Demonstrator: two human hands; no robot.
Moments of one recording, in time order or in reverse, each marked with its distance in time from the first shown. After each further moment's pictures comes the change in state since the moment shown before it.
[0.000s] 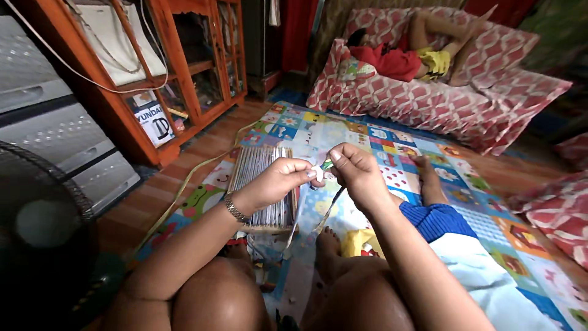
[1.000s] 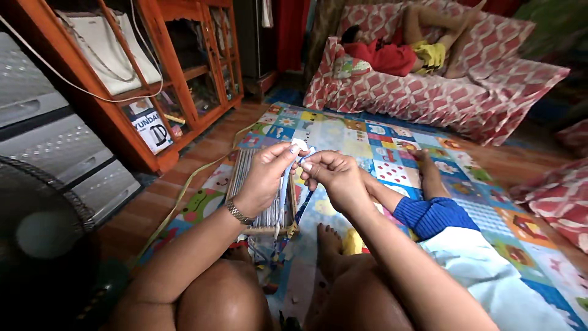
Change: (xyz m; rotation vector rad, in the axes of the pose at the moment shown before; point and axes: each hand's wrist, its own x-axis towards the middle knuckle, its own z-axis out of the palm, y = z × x) left_hand 0.006 -0.001 0.014 -0.189 0.402 0.075; right_hand -0.003 0.001 0.025 0.253 0.022 0.044
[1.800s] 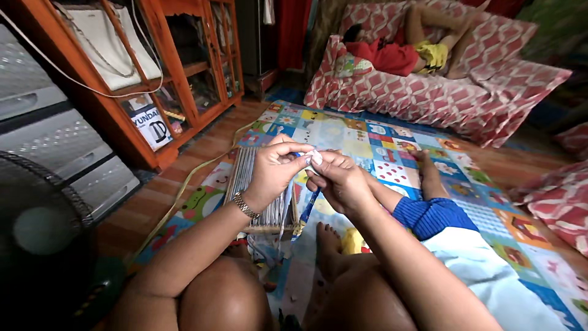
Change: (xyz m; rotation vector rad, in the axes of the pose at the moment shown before) left_hand 0.007 -0.012 0.001 0.289 0.032 0.328; right_hand 0.001 0.005 -0.003 0.423 -0.173 0.072
